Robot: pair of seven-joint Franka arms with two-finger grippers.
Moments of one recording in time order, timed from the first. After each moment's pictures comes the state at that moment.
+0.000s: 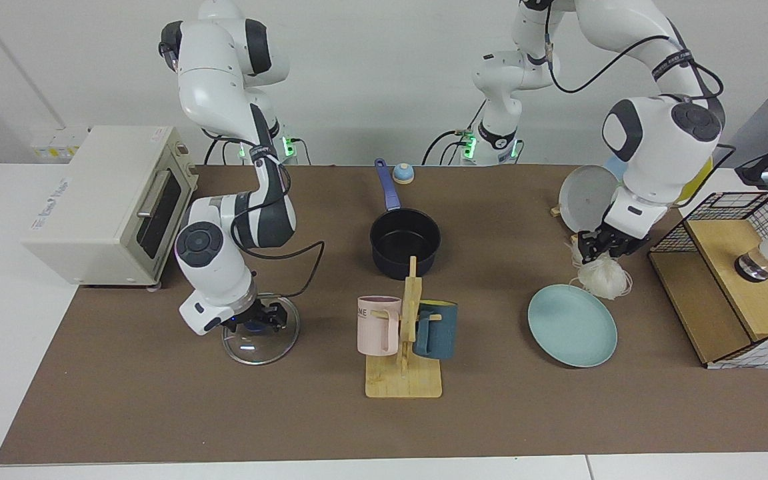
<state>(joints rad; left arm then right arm) 0.06 0.14 -0.06 -1.76 0.01 1.98 -0.01 0.18 0.65 -0.08 -1.41 0.06 2.03 0.13</state>
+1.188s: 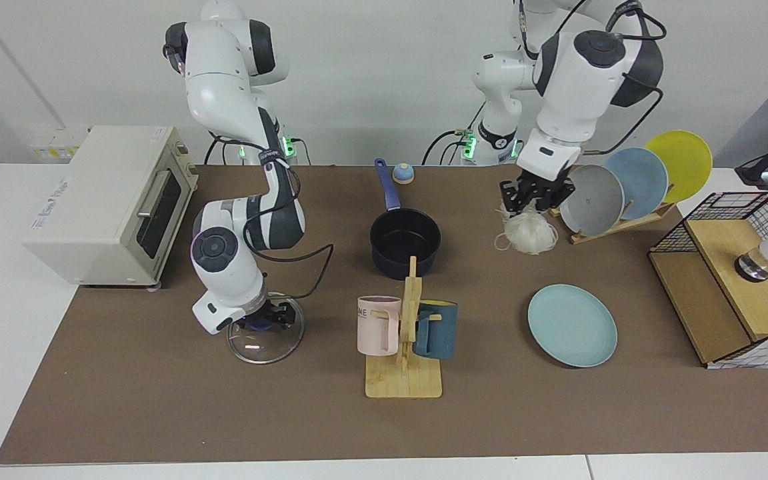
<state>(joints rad) 0.05 0.01 -0.34 -1.77 0.01 1.86 -0.33 0.20 0.65 -0.09 -1.44 0.06 2.03 0.17</state>
